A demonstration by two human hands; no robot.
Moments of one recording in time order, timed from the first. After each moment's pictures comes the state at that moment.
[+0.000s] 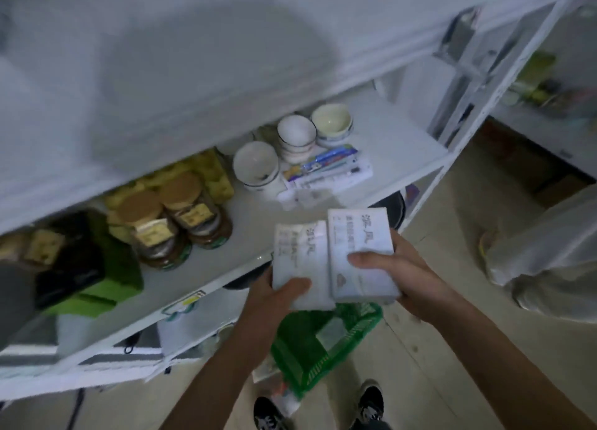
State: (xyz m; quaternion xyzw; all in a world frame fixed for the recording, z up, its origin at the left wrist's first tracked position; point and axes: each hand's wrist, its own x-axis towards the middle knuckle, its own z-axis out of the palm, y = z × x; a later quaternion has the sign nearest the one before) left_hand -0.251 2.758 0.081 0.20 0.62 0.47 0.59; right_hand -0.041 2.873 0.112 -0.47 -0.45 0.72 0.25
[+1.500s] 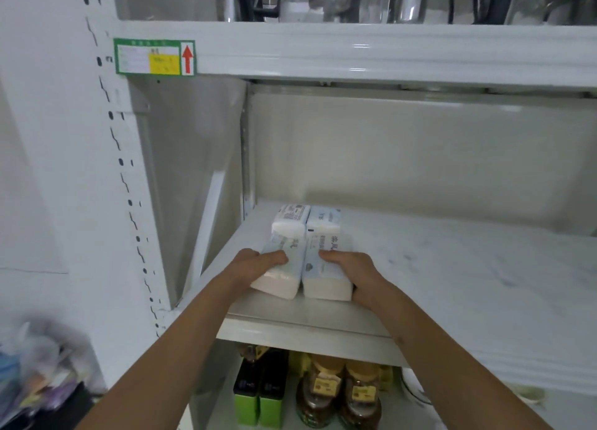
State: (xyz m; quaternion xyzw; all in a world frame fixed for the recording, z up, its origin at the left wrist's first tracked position) left_hand -0.598 2.675 0.364 0.18 0.77 0.56 0.24; right_hand -0.460 2.855 0.364 -0.28 -0.62 0.71 0.17
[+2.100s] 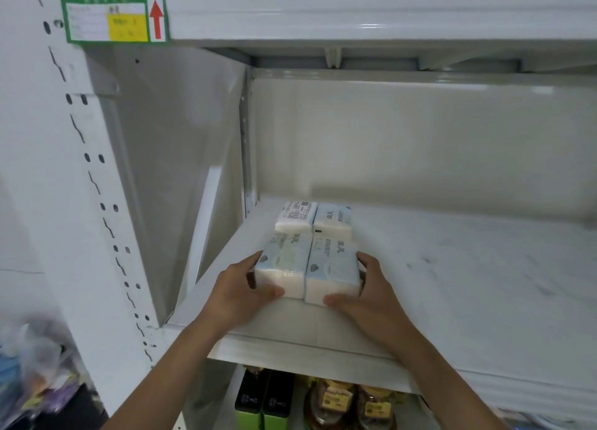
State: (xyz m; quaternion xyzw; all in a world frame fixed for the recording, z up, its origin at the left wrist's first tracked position) left_hand -0.624 2.662 0.313 0.30 0.83 0.46 0.06; right_hand -0.449 2.866 0.317 -0.18 -0.80 0.52 0.23
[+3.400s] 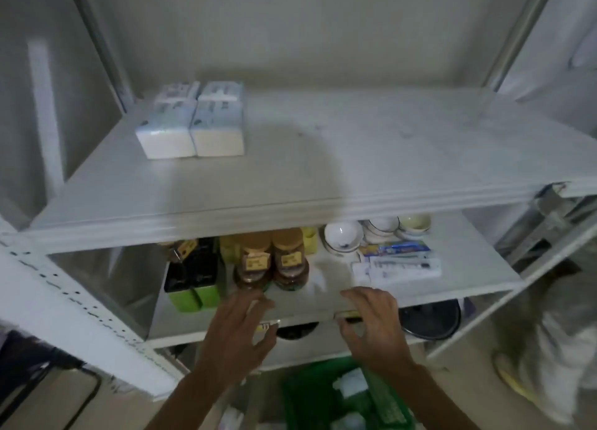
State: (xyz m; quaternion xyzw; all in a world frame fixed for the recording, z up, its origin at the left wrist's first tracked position) left_hand -0.410 2.646 0.103 0.62 0.72 0.30 -0.11; right_hand -0.179 2.825 0.111 -0.29 -0.90 0.14 0.28
